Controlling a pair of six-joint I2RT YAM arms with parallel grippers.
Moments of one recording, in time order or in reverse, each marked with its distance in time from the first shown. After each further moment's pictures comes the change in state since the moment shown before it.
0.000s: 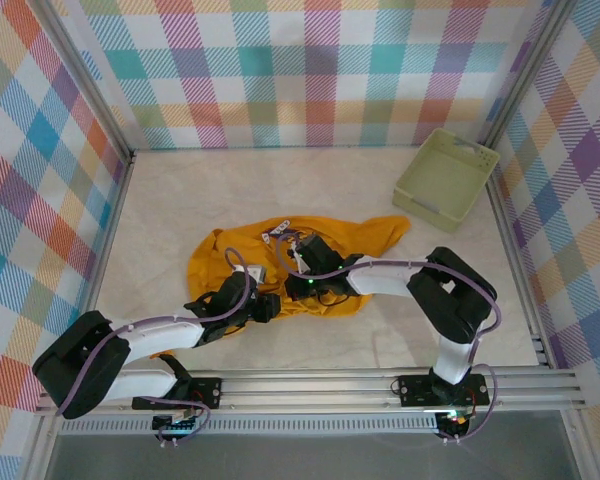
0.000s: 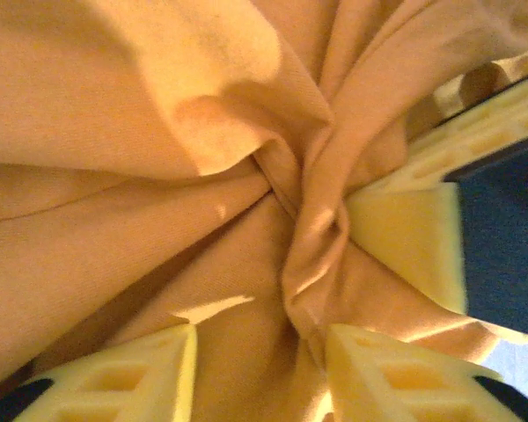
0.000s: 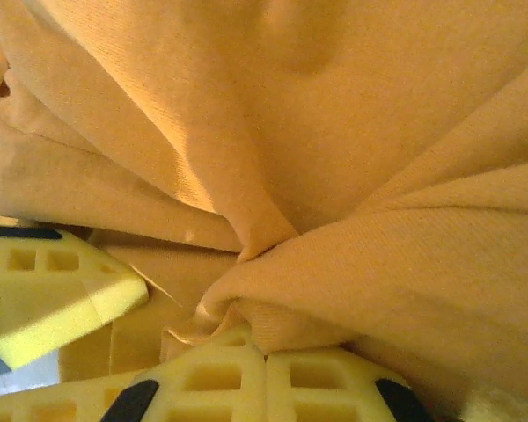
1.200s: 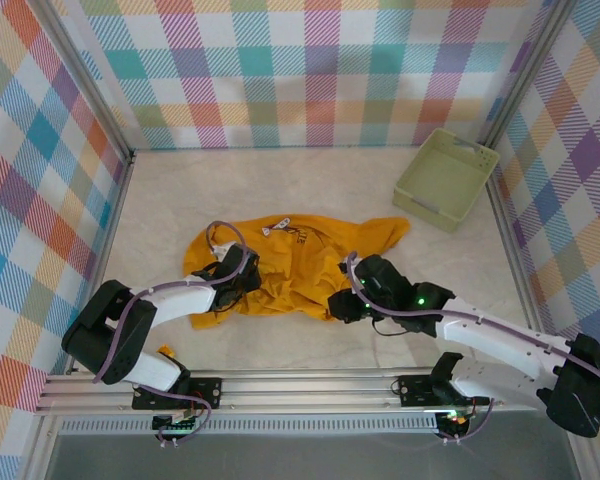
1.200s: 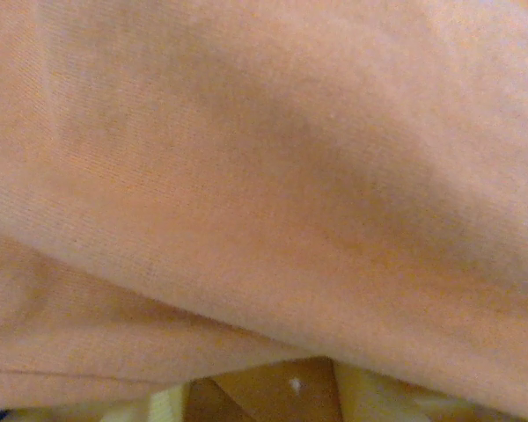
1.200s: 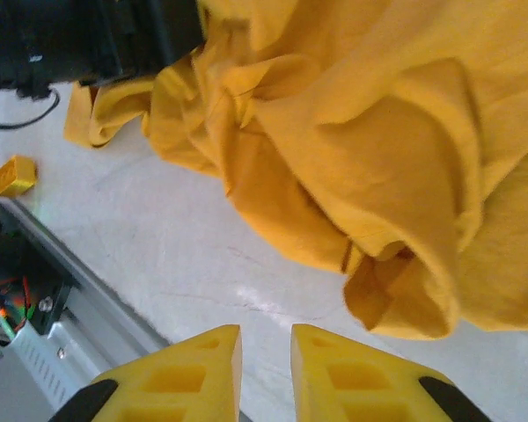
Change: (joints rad) left arm 0.192 0.230 0.237 -0.228 -0.261 -0.152; right arm 0.048 -0.761 -0.294 -0.354 0.095 0.052
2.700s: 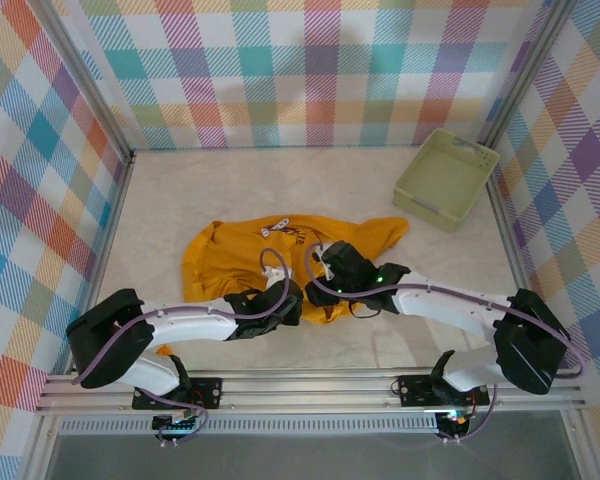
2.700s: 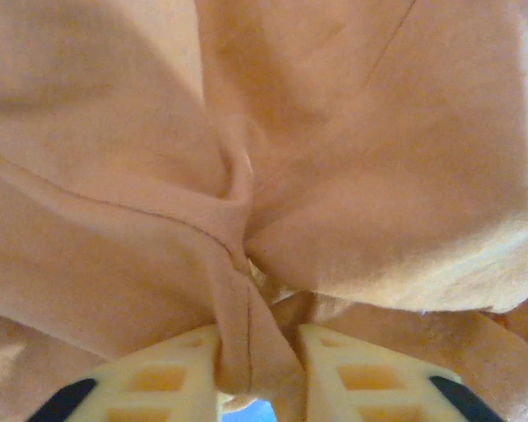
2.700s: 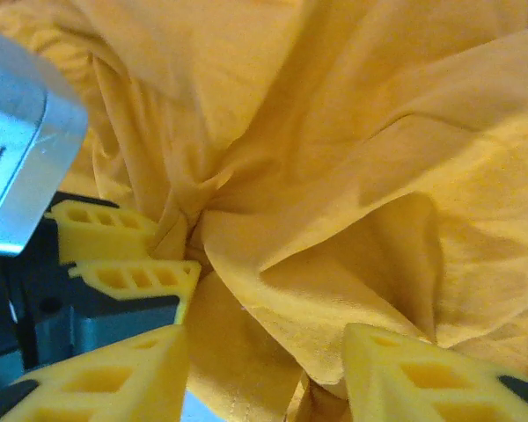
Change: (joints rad) left arm -0.484 -0.026 0.031 0.003 -0.015 -0.055; right arm -0.014 0.349 0.158 0.084 0.141 -0.195
